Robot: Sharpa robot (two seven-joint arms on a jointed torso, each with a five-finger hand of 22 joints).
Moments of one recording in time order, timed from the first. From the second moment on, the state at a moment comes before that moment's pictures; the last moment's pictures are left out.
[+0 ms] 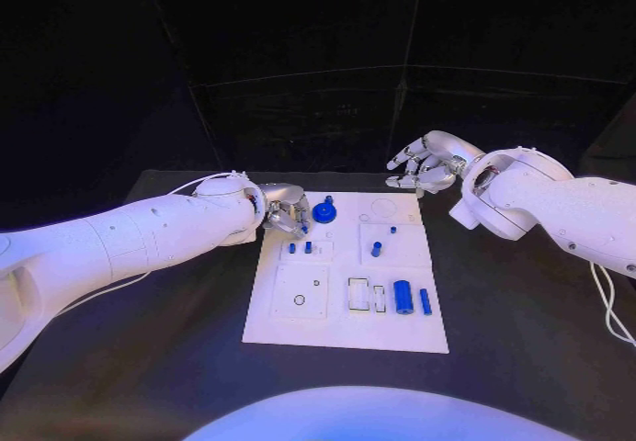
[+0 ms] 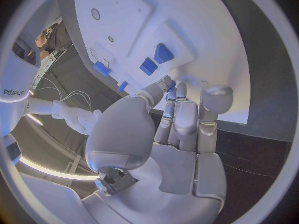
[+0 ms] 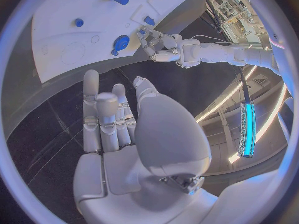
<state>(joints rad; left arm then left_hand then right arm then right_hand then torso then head) 1.17 -0.60 -0.09 1.10 -1.36 -0.02 0.07 1.26 -0.02 0.47 -0.19 0.05 0.97 0.14 0.33 0.07 1.02 0.08 0.43 0.09 1.46 -0.02 1.24 0.90 0.14 1.44 0.08 0.97 0.94 1.27 -0.75 -0.03 1.40 -1.07 -0.27 -0.09 1.44 -0.07 0.03 0.24 0.39 0.82 0.17 0.18 0.07 1.02 0.08 0.89 0.68 1.42 0.00 1.00 0.86 0.18 1.05 0.11 0.88 0.42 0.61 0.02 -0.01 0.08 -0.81</state>
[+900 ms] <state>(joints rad) 1.16 -0.59 -0.09 1.09 -1.36 -0.01 0.05 1.25 -0.05 0.47 -0.20 0.05 0.88 0.15 0.24 0.06 1.02 0.07 0.41 0.08 1.46 -0.02 1.24 0.88 0.14 1.44 0.08 0.97 0.94 1.27 -0.75 -0.03 1.40 -1.07 -0.27 -0.09 1.44 -0.07 0.03 0.24 0.39 0.82 0.17 0.19 0.07 1.01 0.08 0.89 0.67 1.42 0.00 0.98 0.84 0.18 1.05 0.11 0.88 0.42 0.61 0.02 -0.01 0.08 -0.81</state>
